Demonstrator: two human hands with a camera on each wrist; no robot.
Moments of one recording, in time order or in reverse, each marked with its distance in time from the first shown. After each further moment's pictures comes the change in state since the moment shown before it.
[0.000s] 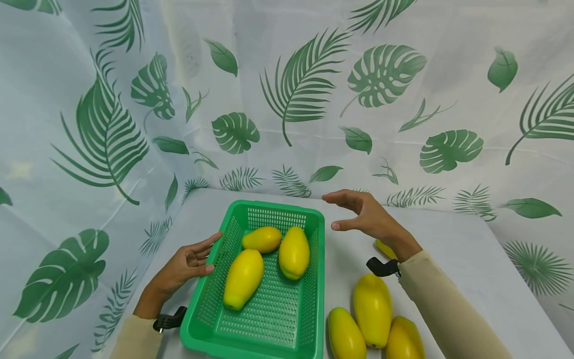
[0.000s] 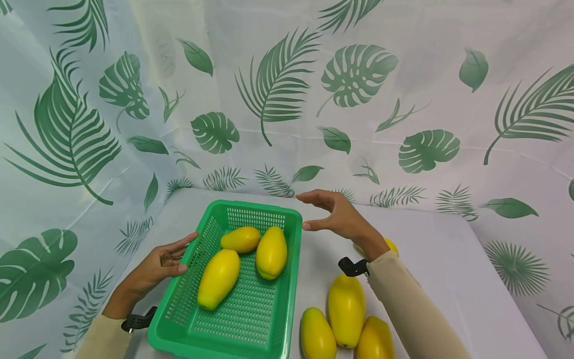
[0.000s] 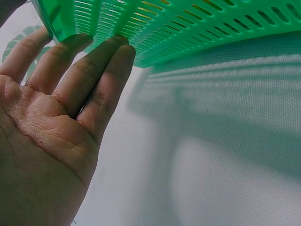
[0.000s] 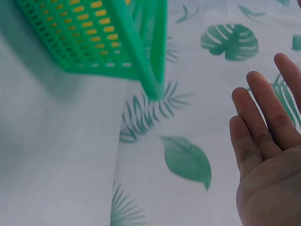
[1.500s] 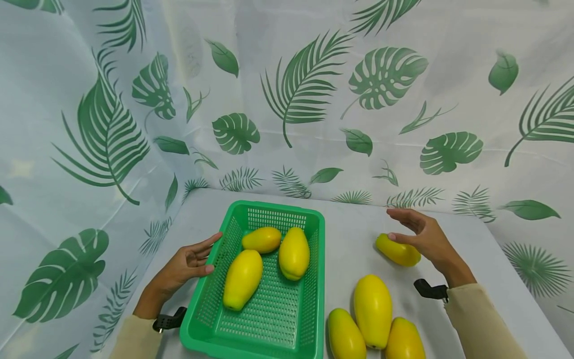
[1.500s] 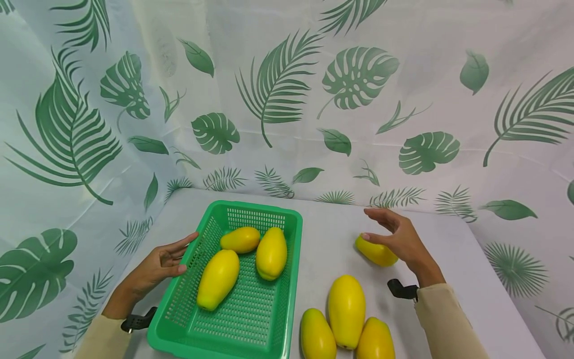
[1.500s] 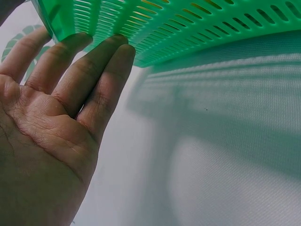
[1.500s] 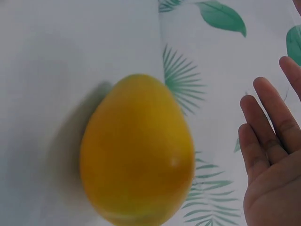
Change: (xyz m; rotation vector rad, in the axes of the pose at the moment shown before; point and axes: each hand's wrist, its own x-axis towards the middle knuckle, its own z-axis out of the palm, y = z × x) left_hand 0.000 0.001 0.000 -0.021 -0.004 0.009; right_hand -0.096 0.080 -0.064 -0.164 0.288 0.303
